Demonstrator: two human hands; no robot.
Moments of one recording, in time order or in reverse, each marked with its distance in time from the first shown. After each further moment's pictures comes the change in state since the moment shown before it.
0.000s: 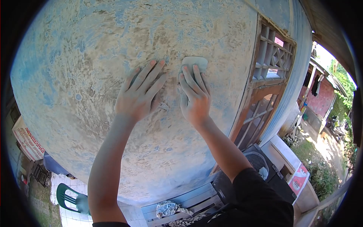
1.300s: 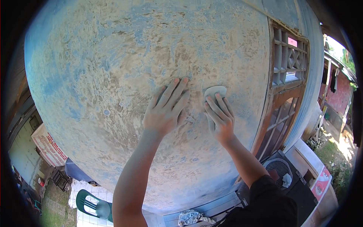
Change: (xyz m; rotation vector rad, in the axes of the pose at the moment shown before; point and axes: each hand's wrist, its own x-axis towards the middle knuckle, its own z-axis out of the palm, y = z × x) left_hand 0.001 0.002 -0.005 -0.023 0.061 0.011; right_hand -0.041 0.009 0.005 0.061 0.049 -0.058
